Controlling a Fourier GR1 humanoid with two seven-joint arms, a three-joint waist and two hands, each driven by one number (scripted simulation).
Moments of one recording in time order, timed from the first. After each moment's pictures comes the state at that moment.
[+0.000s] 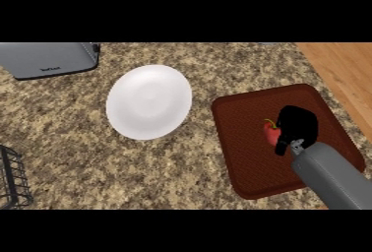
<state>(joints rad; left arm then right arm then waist) 0.74 0.58 0.09 -1.48 0.28 -0.03 -0.07 -0.50 -0.50 0.61 -1.13 0.70 0.01 0.92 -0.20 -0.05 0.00</state>
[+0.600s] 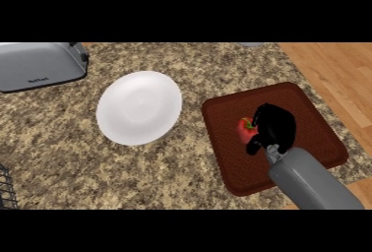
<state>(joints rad) 0.83 0.55 0.13 -1.50 0.29 -0.04 -0.11 -0.49 -0.36 0.60 -1.29 0.79 -0.11 1.03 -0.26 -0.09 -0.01</state>
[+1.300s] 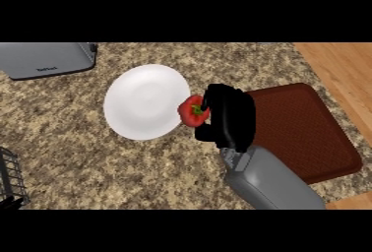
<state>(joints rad) 0.60 0.52 0.13 -1.65 0.29 -0.03 -0.16 -0.63 -0.13 0.60 -1.51 0.97 -0.20 1.05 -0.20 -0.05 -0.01</state>
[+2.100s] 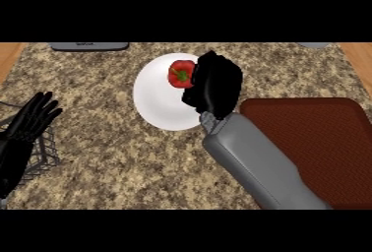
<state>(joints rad) 0.05 0.49 -0.01 -1.78 0.26 0.05 0.03 -0.85 -0.01 0.46 -1.26 1.06 -0.28 1.13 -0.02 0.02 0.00</state>
